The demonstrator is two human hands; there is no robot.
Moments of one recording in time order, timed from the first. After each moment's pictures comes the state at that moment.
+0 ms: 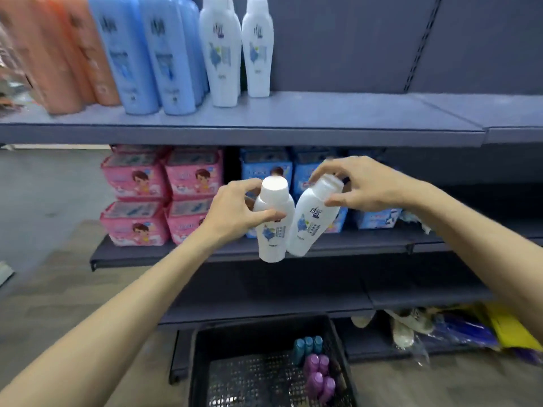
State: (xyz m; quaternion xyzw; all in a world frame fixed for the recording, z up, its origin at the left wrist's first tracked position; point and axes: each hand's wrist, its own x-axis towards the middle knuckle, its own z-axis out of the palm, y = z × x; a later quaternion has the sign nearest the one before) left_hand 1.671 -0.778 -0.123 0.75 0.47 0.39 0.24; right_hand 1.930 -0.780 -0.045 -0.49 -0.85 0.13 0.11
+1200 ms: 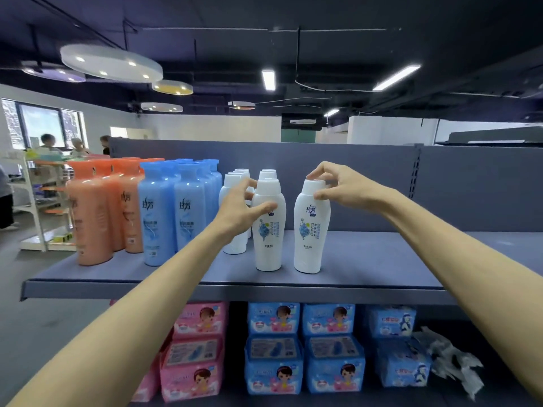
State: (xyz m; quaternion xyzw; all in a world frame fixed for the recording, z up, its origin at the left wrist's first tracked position) left_hand 1.674 -0.632 0.085 0.69 0.47 0.51 0.20; right_hand 1.918 -0.634 0.146 -0.47 -0.81 0.18 0.32
